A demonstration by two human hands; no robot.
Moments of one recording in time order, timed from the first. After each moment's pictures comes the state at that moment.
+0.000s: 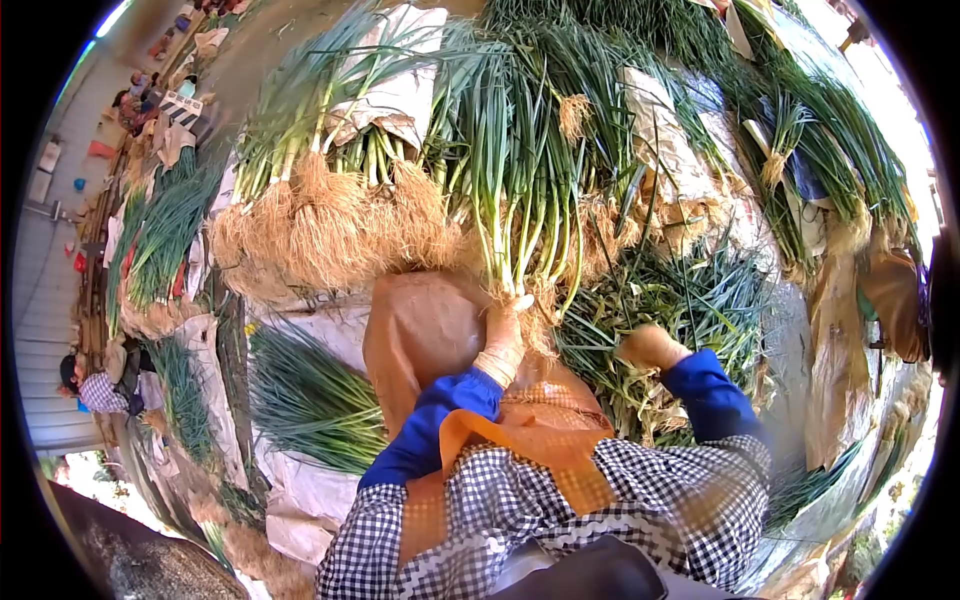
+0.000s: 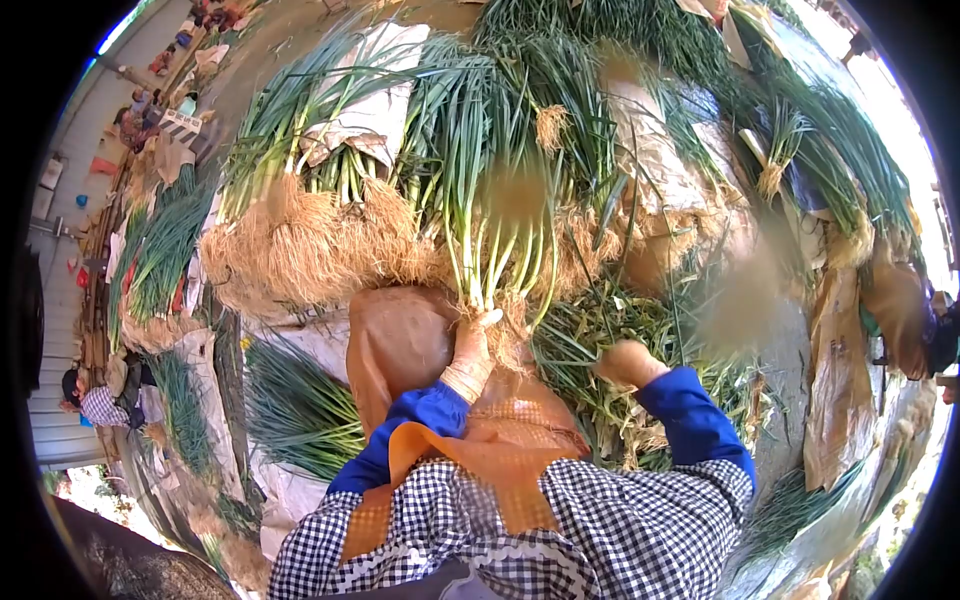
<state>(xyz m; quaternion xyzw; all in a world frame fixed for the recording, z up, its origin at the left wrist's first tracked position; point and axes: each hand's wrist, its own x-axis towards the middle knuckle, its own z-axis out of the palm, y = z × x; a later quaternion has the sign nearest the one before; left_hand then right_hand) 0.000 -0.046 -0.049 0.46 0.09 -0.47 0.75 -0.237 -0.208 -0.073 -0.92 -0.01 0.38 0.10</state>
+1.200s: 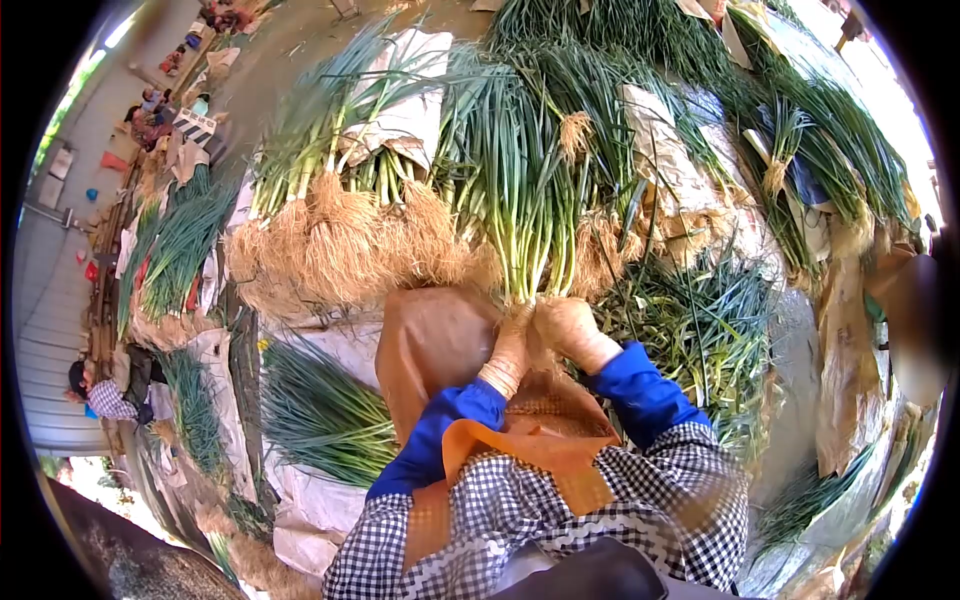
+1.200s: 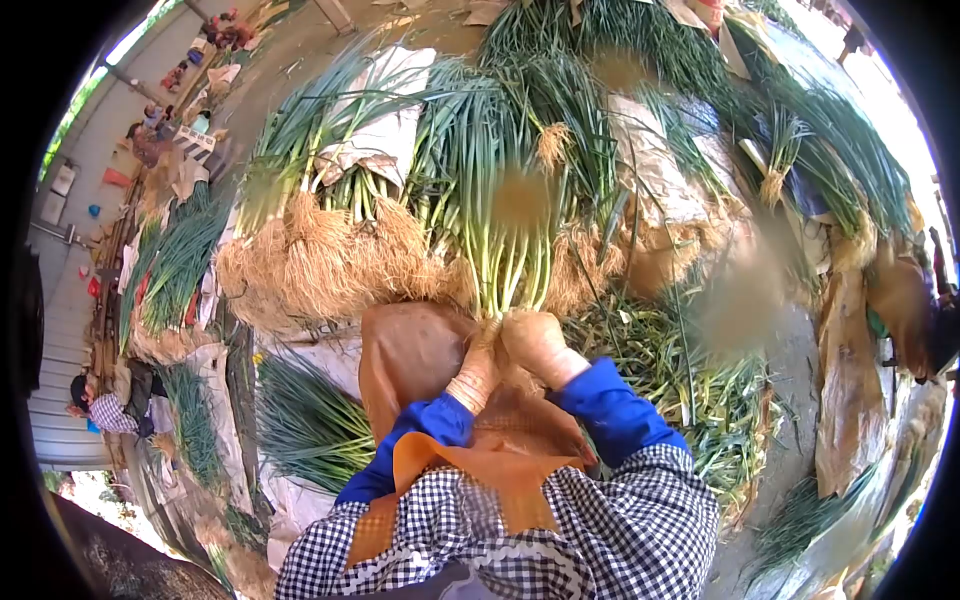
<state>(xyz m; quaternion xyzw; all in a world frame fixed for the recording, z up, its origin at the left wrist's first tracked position) -0.001 -0.043 -0.032 0.34 0.11 -0.56 0.75 -0.069 -0.132 0.042 -0.98 0.15 -0.03 0.08</state>
